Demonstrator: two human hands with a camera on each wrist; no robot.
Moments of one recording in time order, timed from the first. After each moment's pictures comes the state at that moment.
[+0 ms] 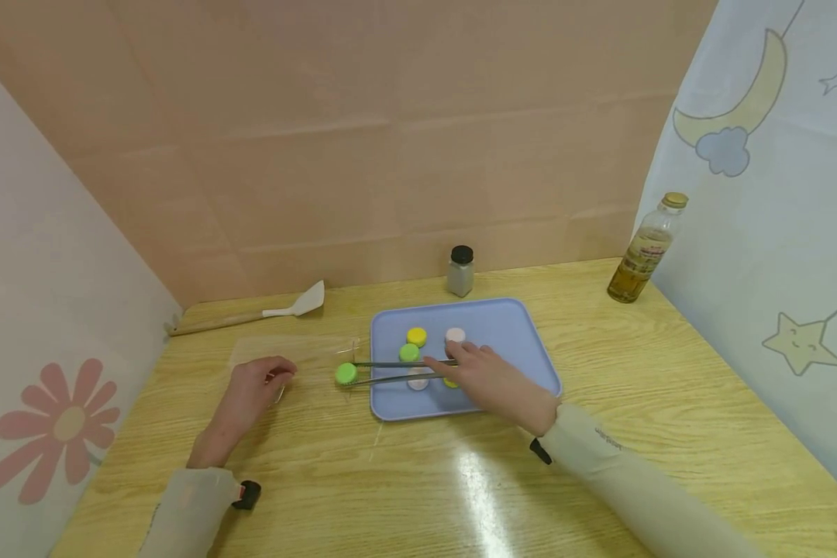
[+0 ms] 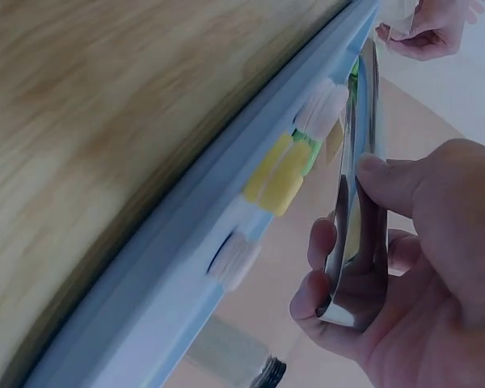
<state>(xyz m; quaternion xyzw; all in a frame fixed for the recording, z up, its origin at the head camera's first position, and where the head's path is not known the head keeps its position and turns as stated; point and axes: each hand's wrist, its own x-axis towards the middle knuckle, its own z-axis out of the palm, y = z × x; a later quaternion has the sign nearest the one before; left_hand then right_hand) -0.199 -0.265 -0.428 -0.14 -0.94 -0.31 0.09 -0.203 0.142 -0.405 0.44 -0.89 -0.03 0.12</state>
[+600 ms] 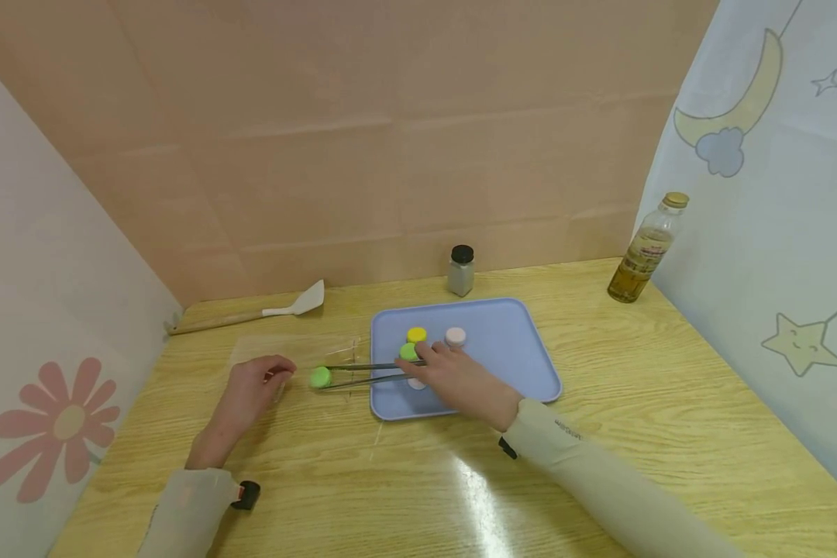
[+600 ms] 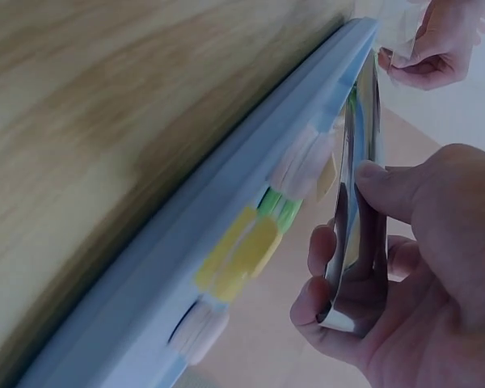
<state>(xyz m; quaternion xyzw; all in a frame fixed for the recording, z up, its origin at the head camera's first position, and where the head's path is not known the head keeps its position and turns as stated) -0.197 -0.264 -0.427 -0.13 -0.94 -0.31 0.10 -0.208 0.100 -0.406 0.45 -0.88 -0.06 0.13</state>
